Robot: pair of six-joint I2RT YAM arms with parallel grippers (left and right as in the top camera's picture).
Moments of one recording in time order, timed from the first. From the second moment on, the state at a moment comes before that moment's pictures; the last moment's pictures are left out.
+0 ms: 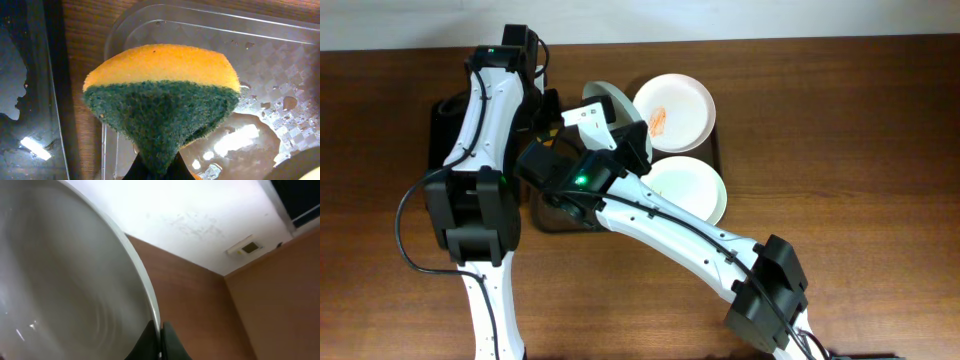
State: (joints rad) left arm -0.07 2.35 2.18 -1.25 0.07 -0.23; right arm 0.96 2.12 2.04 -1.24 1.22 0.58
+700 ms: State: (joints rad) left arm -0.07 2.35 2.18 -1.22 0.07 -0.23; right arm -0.23 1.95 1.48 -0.84 0.03 0.38
